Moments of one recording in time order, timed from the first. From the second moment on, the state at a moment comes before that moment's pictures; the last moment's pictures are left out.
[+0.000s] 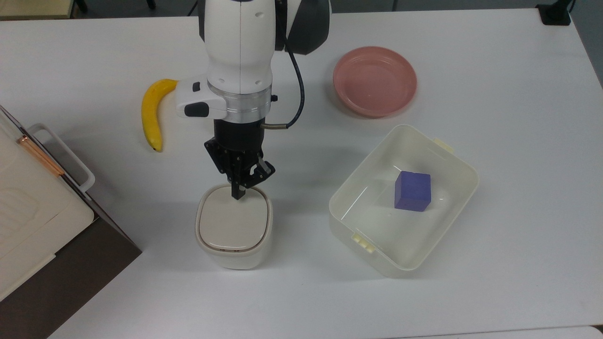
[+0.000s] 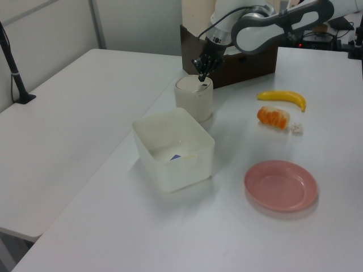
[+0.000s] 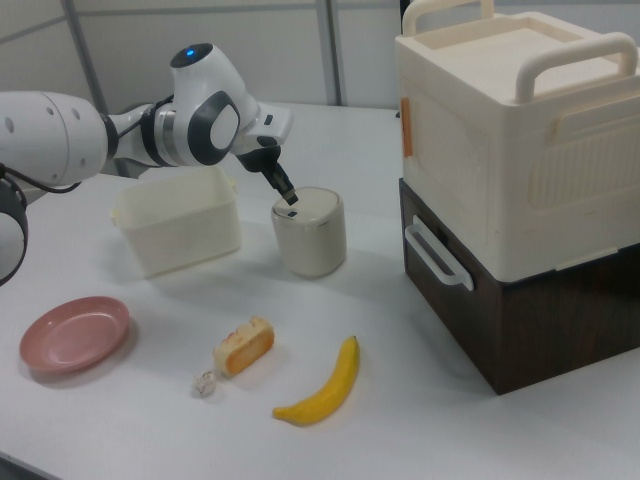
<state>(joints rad) 0.06 0.47 -0.06 -1.48 -0.12 2.38 0.71</state>
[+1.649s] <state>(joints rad) 0.05 0.28 -0.06 -1.45 -0.11 2.09 0.71</state>
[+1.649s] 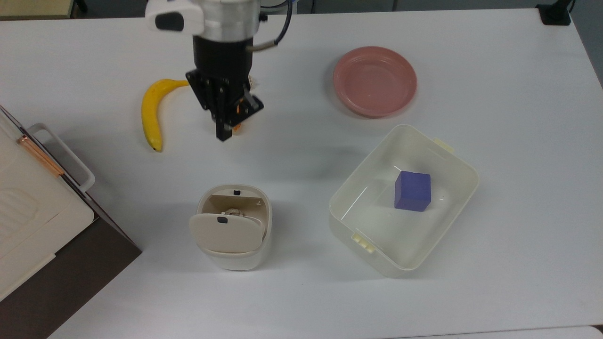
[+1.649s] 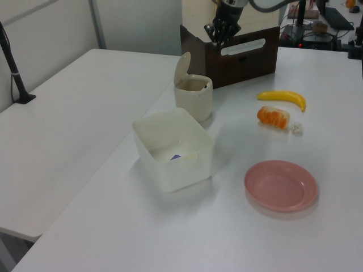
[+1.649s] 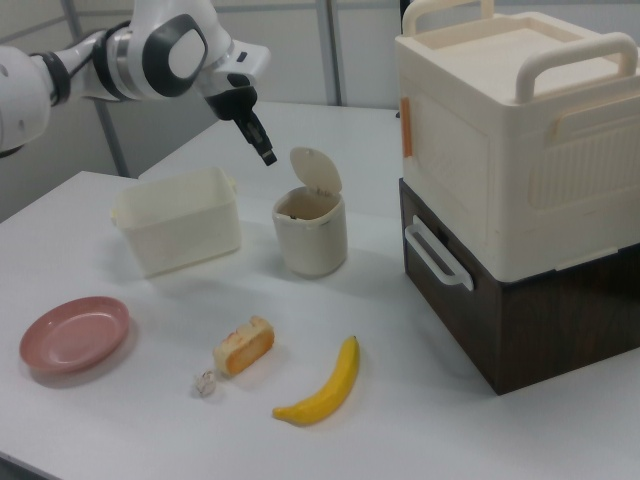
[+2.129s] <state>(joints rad) 0.00 0.19 -0.06 -1.44 0.01 1.83 0.31</state>
